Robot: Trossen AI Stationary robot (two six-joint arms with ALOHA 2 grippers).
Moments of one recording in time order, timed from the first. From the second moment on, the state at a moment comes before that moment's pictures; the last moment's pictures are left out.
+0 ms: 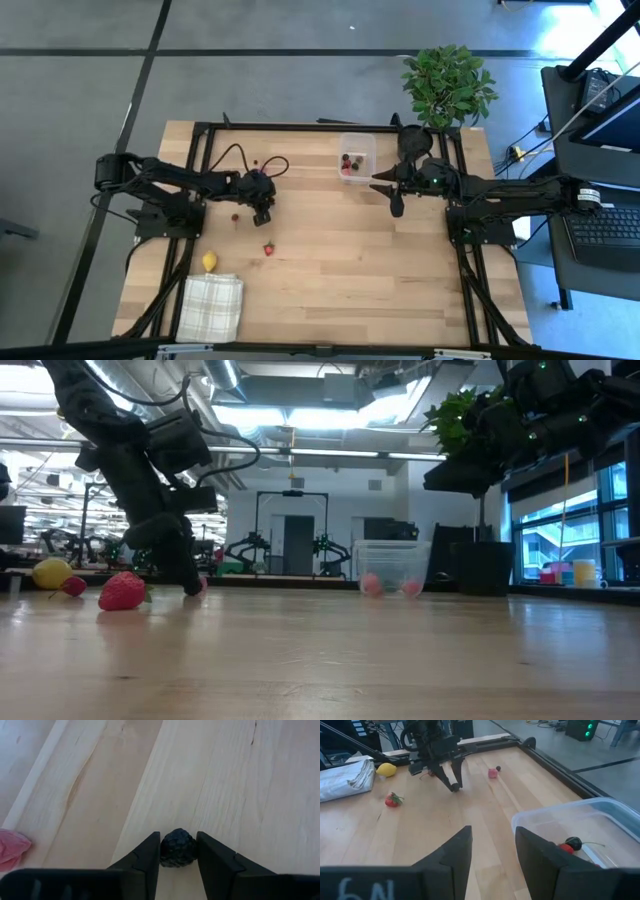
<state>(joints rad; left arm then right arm) 0.24 1.35 0.42 -0.06 -0.10 -0.05 -0.27 0.94 0.34 0.31 -0.05 0.07</state>
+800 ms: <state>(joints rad) 0.22 1.35 0.54 -0.05 -0.08 0.01 -0.27 0.94 0.34 0.34 -0.05 0.39</state>
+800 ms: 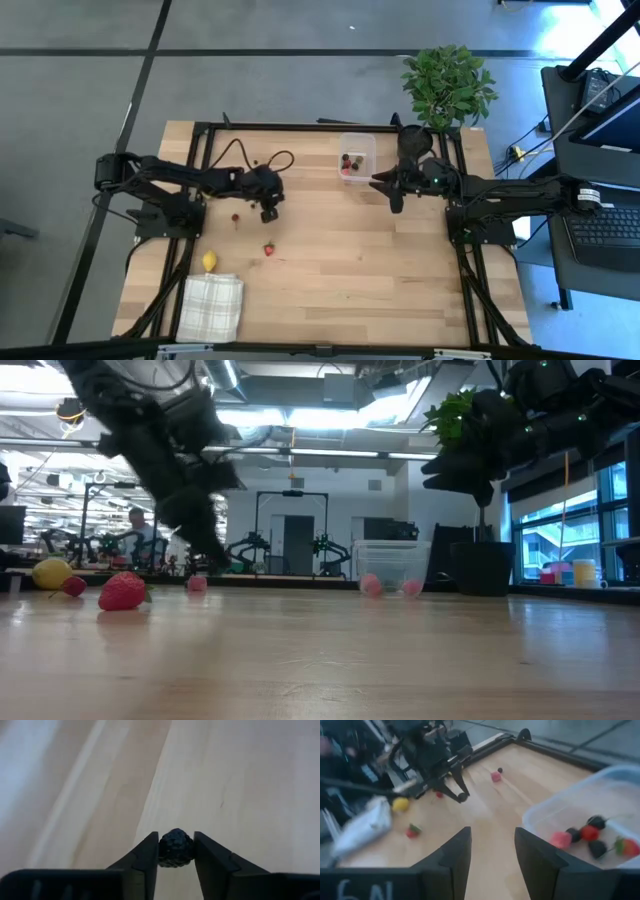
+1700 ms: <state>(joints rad) 0.08 1.37 0.81 0.15 -0.26 0.53 -0.15 1.19 0.48 0.56 -0.06 0.58</state>
